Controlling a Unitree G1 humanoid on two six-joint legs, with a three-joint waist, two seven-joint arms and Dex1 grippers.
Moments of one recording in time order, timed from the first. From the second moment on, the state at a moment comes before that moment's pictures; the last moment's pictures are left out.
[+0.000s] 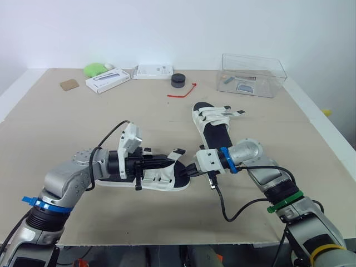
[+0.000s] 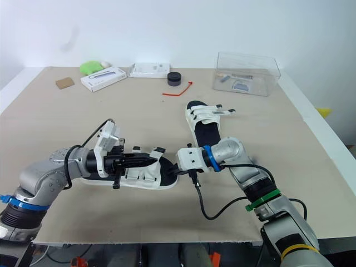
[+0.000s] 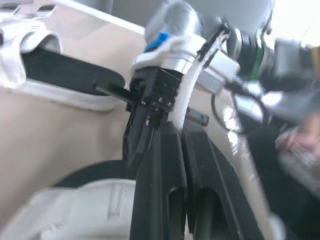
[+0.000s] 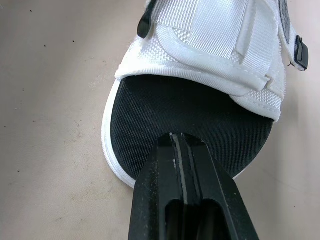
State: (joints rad) left arm -0.44 0.61 -0.09 -0.19 -0.85 0.73 -0.98; right arm -0.67 -0.57 0.43 0.26 0.05 -0.14 1.32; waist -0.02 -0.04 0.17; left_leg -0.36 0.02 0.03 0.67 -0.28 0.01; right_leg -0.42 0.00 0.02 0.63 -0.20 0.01
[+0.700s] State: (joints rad) left arm -0.46 0.54 -0.08 -0.01 -0.70 0.69 -0.97; right arm -0.66 -0.58 0.43 0.25 0.05 -0.14 1.30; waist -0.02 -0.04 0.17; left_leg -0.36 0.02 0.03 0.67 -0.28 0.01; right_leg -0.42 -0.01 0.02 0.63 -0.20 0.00
